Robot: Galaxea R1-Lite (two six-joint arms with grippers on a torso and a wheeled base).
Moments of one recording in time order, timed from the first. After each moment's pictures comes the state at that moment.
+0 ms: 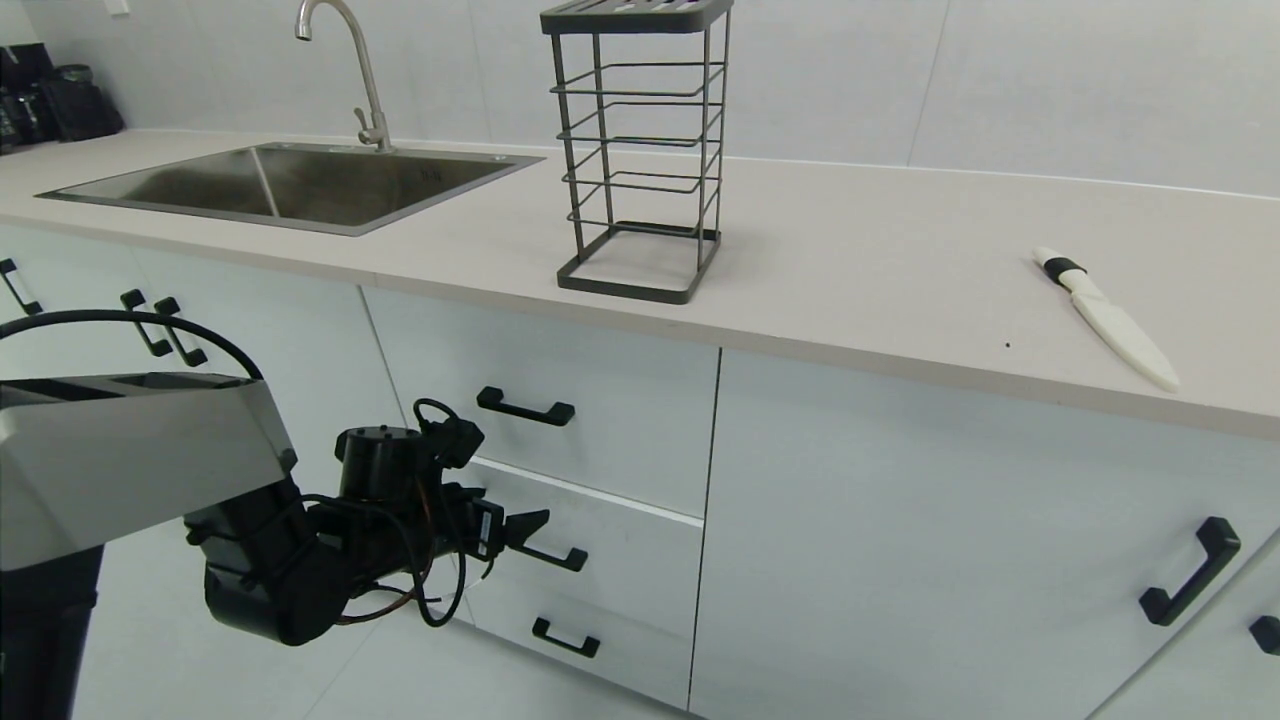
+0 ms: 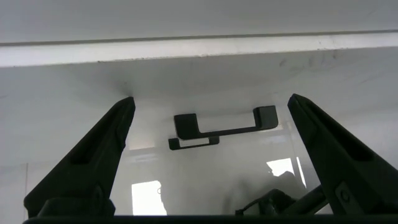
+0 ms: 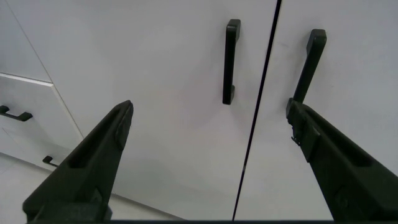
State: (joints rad) left arm -0.24 2.24 -0.63 -1.04 -0.30 0.02; right arm 0.00 0.02 0.00 0.01 0.01 0.01
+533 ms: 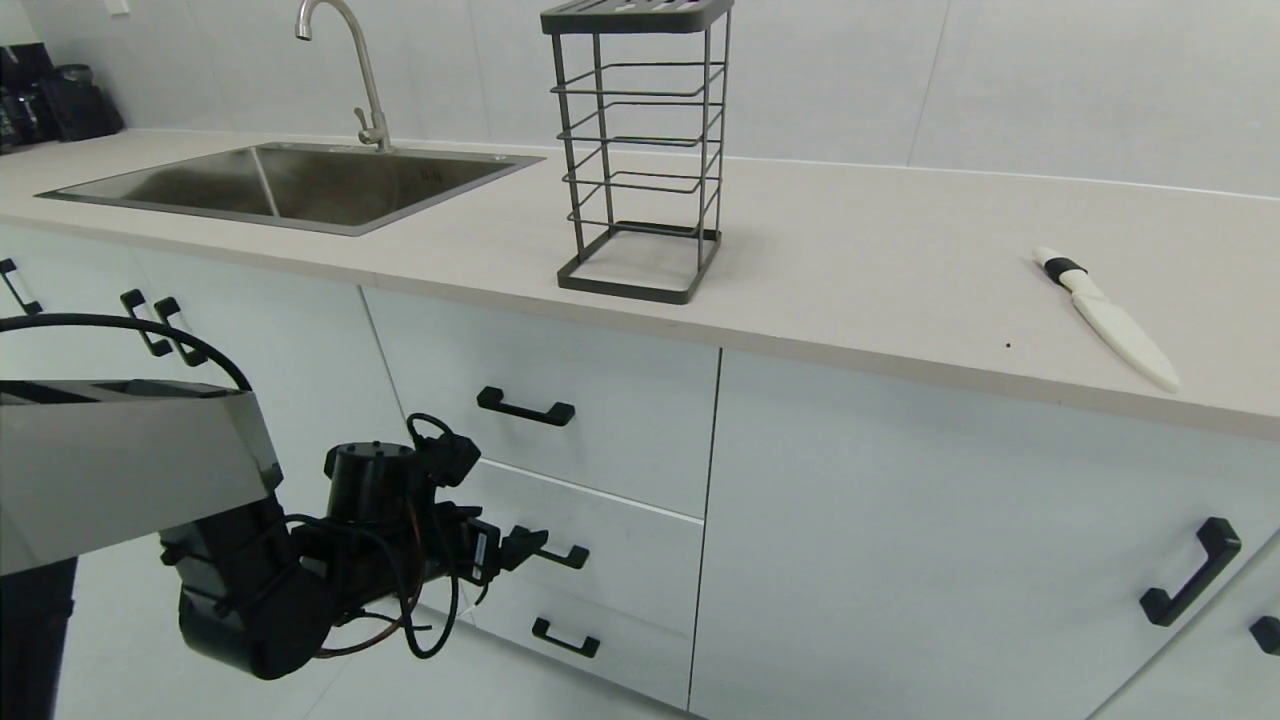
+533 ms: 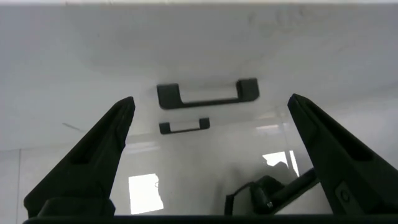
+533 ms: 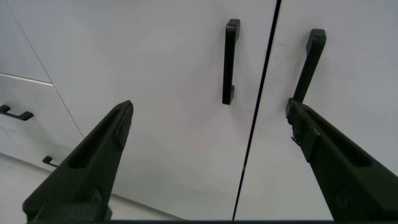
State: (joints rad) left arm -0.27 2.18 -0.51 -1.08 -0.28 0.00; right arm 0.00 0.02 0.00 0.01 0.01 0.01
